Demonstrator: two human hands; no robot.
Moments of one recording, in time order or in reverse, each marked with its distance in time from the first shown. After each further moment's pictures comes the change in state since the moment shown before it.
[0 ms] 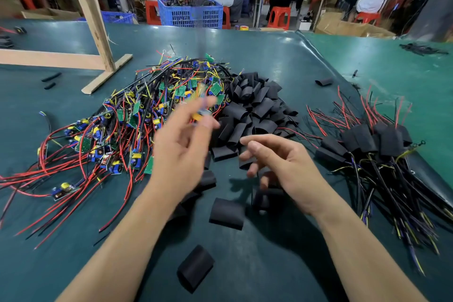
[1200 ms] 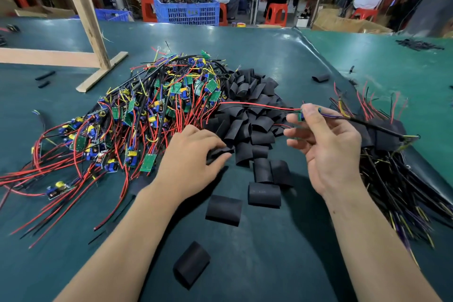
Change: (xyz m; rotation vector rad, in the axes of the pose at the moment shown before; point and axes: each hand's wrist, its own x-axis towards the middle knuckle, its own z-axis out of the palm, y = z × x) left_hand -0.009 -0.028 0.000 0.824 -0.525 -0.076; right_hand 0.007 -0.015 -0.032 0.302 0.533 -0.235
